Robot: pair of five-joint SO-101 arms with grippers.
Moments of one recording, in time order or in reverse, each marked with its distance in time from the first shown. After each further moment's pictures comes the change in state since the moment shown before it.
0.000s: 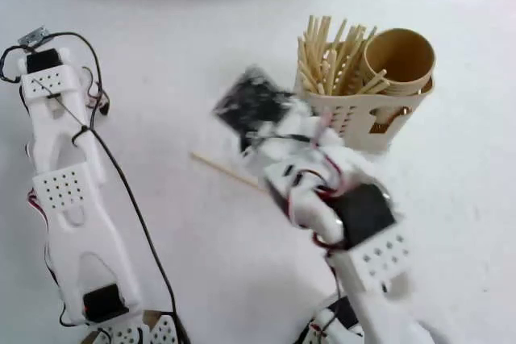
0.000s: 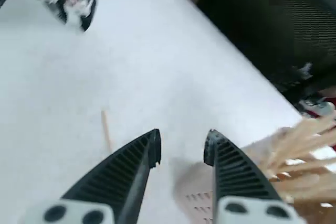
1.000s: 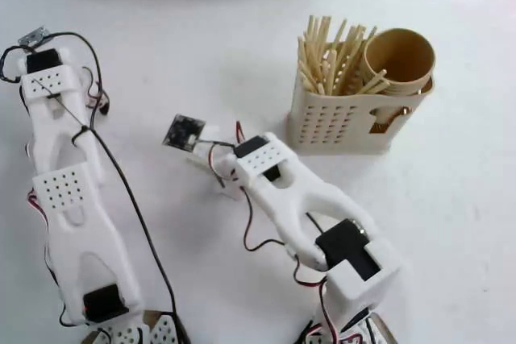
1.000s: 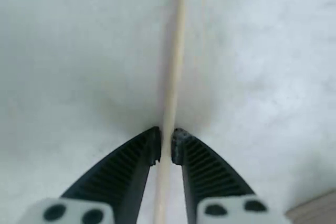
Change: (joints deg) left arm 0.0 0.0 0.0 0.0 0.0; right arm -1.5 53.0 2.1 -19.8 7.8
